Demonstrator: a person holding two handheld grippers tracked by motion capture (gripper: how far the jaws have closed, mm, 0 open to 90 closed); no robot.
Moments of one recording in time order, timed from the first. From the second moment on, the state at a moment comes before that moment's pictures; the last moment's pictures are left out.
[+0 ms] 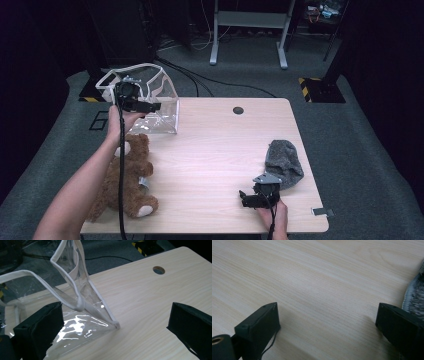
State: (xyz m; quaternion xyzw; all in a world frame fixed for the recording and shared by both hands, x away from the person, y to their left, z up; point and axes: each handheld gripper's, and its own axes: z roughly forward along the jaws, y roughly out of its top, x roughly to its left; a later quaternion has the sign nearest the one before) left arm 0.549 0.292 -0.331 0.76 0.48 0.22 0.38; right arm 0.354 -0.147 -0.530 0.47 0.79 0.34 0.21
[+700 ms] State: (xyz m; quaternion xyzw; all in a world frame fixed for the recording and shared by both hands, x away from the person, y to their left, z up) left arm 0.593 0.280 -0.360 0.78 0.49 0.26 0.30; right arm 0.353 -0.146 -0.530 0.47 0.79 0.34 0.20
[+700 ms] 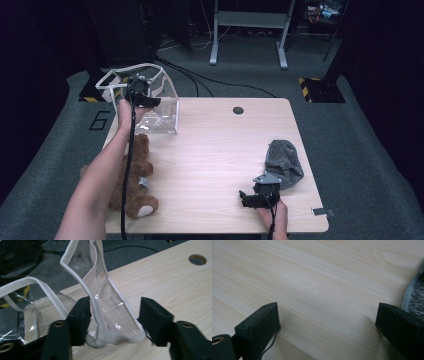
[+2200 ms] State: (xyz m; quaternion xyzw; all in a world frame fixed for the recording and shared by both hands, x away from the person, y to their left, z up) left arm 0.579 0.222 -0.351 0.82 0.39 0.21 0.36; right arm 0.353 -0.146 -0.530 0.47 0.79 0.34 0.20
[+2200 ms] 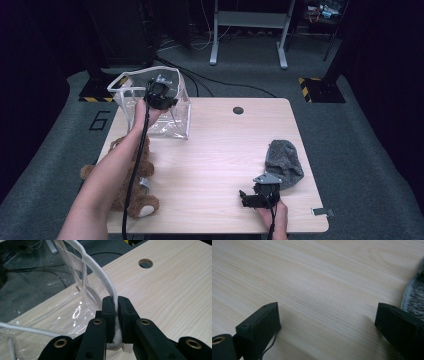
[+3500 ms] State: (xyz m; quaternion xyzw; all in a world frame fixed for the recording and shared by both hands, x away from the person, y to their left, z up) left arm 0.551 0.149 -0.346 0.85 0.33 0.16 0.38; right arm 0.353 -0.146 -0.530 0.47 0.79 0.34 0.20
